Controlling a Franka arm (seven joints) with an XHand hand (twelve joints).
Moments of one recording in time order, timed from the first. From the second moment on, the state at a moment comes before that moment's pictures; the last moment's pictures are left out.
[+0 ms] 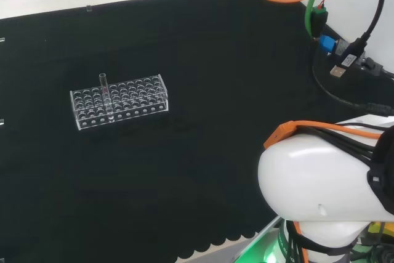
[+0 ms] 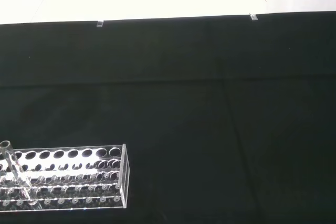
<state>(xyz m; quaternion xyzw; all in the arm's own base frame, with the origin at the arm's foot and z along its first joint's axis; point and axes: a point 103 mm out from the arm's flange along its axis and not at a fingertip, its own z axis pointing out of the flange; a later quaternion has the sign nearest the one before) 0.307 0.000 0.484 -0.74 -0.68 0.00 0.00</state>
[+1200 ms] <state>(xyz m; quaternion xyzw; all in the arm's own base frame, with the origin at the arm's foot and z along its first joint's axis) 0.327 -0.013 0.483 -0.71 -0.70 -0.03 0.02</state>
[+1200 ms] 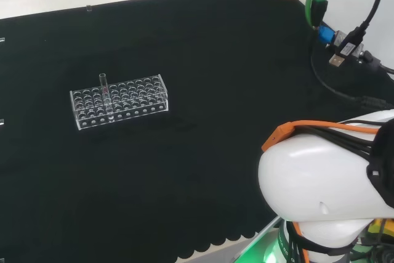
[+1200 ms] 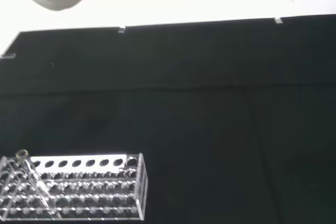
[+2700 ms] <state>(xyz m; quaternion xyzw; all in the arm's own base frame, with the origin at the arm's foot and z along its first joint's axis) 0.434 0.051 0.435 -0.61 -0.77 -0.12 0.17</state>
